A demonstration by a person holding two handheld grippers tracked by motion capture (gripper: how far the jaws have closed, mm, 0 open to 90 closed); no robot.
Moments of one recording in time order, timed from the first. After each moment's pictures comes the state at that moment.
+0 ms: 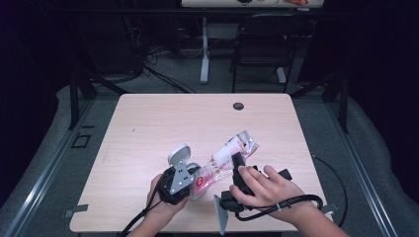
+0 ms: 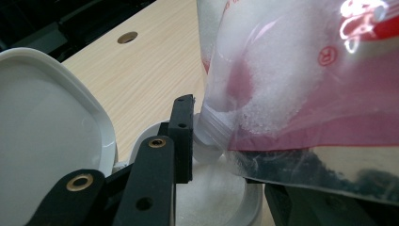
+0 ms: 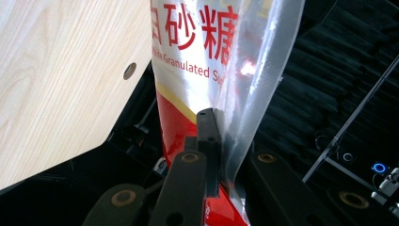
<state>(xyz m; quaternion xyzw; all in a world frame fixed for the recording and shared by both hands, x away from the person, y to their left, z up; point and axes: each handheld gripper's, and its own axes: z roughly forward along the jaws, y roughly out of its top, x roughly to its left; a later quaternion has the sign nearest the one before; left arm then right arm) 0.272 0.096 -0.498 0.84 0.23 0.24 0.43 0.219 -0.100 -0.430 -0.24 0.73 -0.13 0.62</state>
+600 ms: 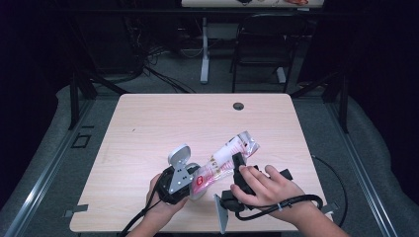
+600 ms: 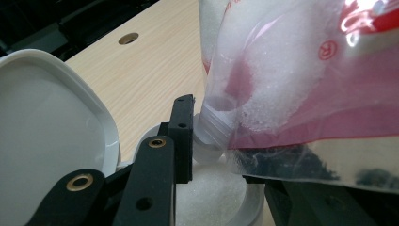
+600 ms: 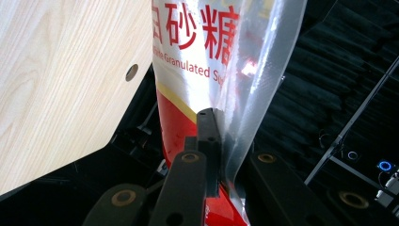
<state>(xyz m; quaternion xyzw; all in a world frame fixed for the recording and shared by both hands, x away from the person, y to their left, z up) 0.272 0.097 -0.497 0.83 0.23 0.24 0.44 0.220 -0.102 -0.430 -0.24 0.73 -0.12 0.62</state>
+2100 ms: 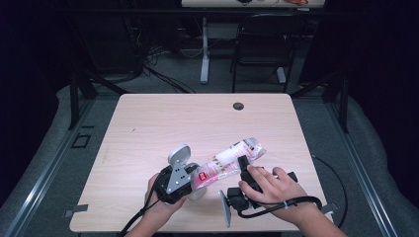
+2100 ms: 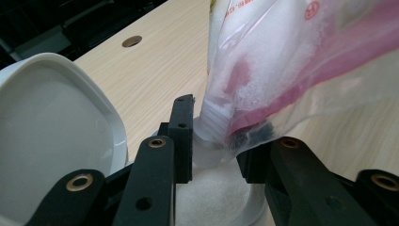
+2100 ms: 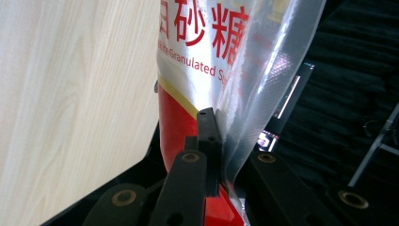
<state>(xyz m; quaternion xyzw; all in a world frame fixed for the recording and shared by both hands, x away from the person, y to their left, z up) 0.272 0.102 -0.494 0.83 0.23 0.24 0.44 0.227 -0.116 -0.440 -0.17 0.78 -0.06 0.59</state>
